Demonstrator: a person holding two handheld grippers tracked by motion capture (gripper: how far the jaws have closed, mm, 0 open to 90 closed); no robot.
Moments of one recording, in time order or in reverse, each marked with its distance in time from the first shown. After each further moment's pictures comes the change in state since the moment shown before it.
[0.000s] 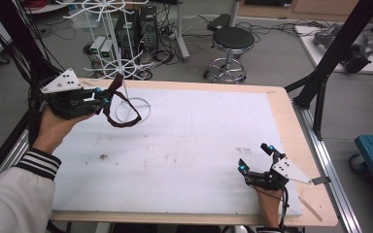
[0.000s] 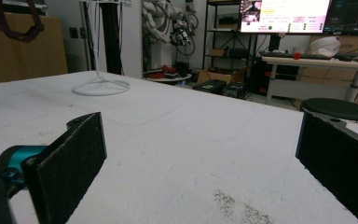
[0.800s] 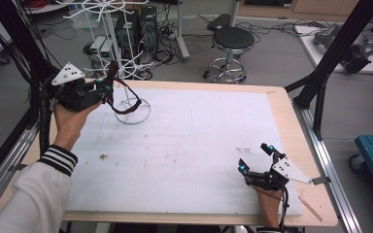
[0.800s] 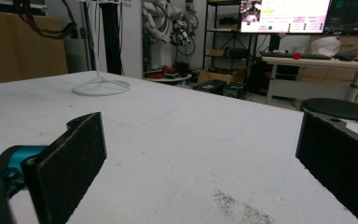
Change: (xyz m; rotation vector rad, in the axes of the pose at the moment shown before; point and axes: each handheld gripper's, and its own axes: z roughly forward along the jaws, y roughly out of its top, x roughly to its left) left arm 0.008 -0.005 0.025 -0.065 0.204 -0.180; right arm 0.000 0.000 0.000 0.002 0.001 0.001
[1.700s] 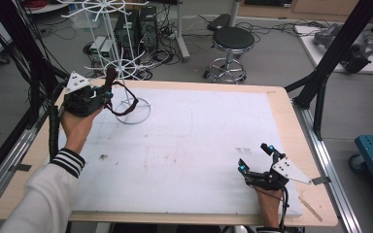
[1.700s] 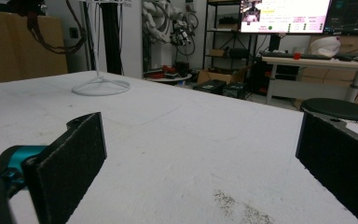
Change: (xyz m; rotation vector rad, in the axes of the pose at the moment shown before) left arm 0.002 -0.030 0.015 0.059 0.161 -0.001; right arm 0.000 0.000 0.000 -0.002 0.001 -0.001
